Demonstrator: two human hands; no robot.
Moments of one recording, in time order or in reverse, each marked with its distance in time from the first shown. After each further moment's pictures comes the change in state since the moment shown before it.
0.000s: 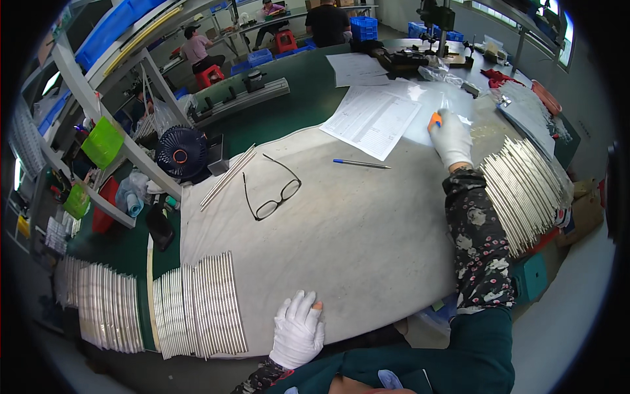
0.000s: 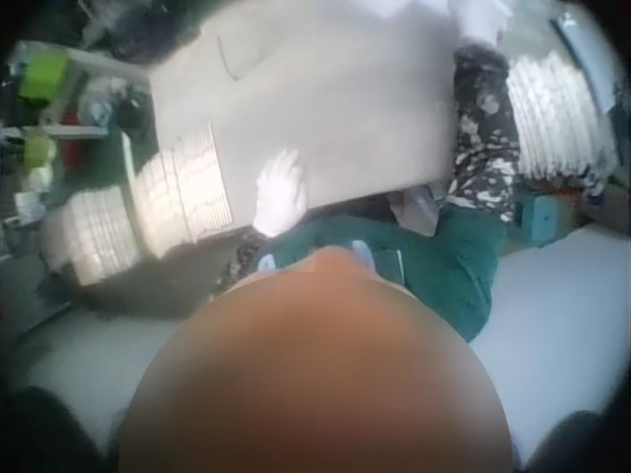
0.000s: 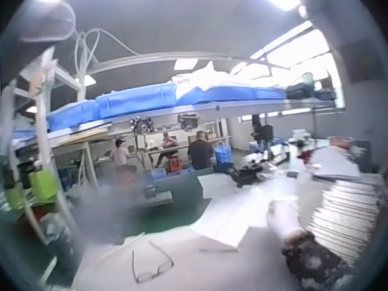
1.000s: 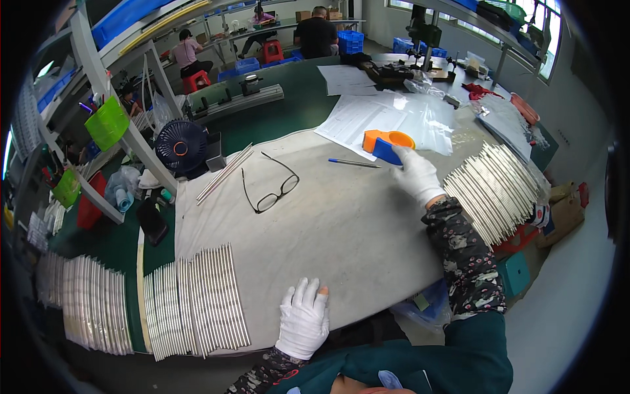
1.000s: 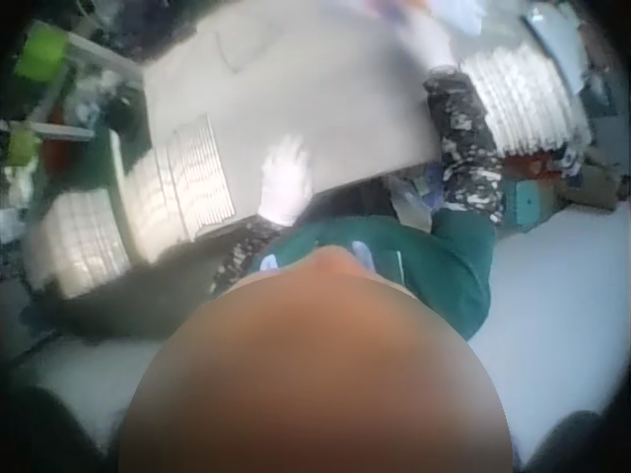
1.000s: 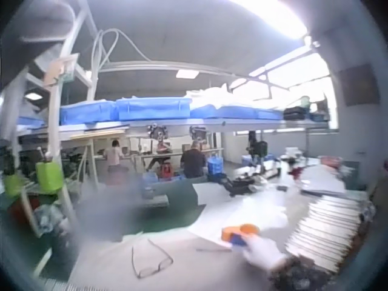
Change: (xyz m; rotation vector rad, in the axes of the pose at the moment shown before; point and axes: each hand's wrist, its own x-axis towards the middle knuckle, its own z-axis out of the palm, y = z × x) left_hand 0.002 -0.002 0.007 0.012 0.077 0.035; right_hand -0.089 -0.042 -0.021 0.127 -0.241 -0.305
